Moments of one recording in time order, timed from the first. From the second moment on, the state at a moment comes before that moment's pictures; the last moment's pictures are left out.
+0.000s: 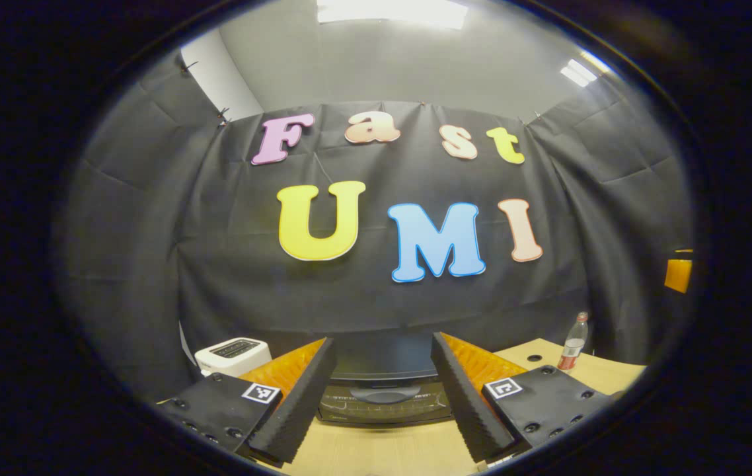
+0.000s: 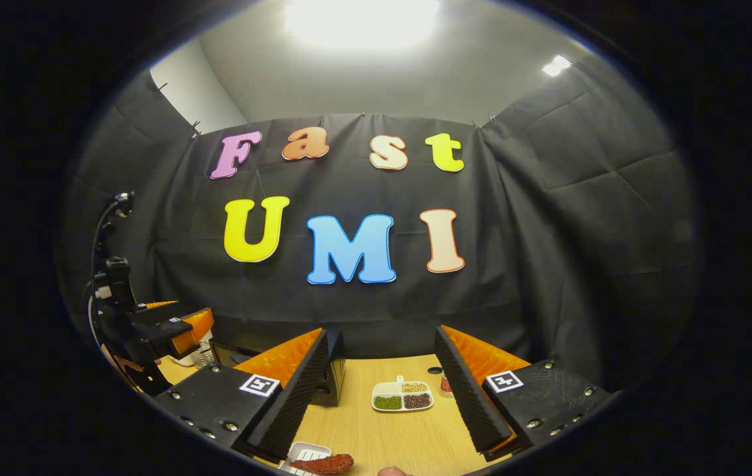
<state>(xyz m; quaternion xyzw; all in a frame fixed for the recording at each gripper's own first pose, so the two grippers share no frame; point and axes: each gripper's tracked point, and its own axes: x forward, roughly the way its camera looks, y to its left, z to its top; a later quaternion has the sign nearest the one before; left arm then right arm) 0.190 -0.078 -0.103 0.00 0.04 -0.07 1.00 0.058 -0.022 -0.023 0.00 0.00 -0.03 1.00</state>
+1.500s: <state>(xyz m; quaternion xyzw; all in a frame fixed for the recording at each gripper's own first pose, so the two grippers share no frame) 0.301 -0.108 -0.279 -0.02 0.16 -0.11 0.98 0.073 -0.025 -0.048 -0.02 0.04 -0.10 0.99</state>
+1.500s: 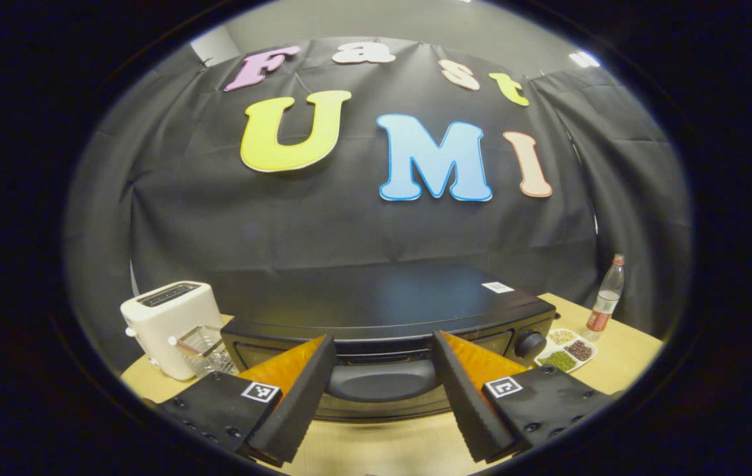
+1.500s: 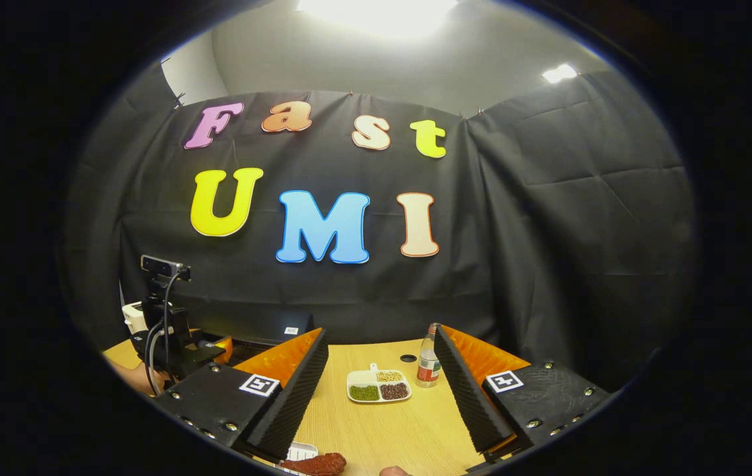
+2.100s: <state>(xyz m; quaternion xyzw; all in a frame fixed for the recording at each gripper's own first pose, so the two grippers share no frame) 0.237 -0.103 -0.291 0.00 0.17 -0.11 0.98 0.068 -0.021 -0.046 -0.02 0.04 -0.06 1.00</state>
